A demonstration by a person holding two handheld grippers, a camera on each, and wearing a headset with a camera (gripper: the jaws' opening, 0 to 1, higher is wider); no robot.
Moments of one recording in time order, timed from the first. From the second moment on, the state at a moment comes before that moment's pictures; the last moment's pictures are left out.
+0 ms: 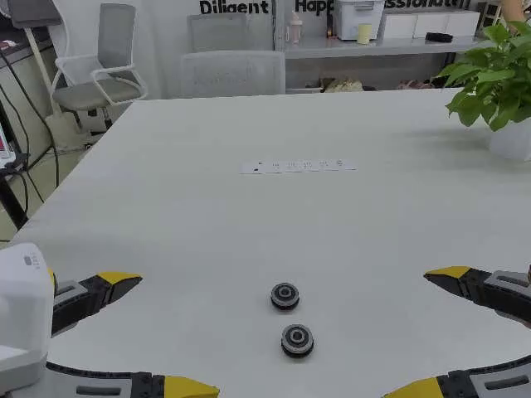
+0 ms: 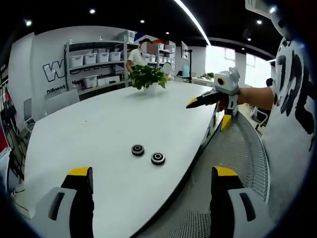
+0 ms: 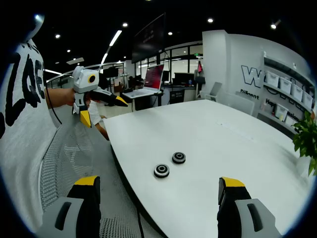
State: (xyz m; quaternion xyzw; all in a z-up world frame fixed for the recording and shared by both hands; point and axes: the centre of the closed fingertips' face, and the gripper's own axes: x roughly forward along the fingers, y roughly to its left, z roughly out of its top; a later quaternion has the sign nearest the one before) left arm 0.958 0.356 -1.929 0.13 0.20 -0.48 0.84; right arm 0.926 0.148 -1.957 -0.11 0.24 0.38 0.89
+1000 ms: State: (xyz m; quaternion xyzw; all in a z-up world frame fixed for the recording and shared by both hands) left arm 0.974 0.357 -1.927 0.14 0.20 -0.48 0.84; right arm 0.942 0.148 -1.966 -0.12 0.24 0.38 0.88
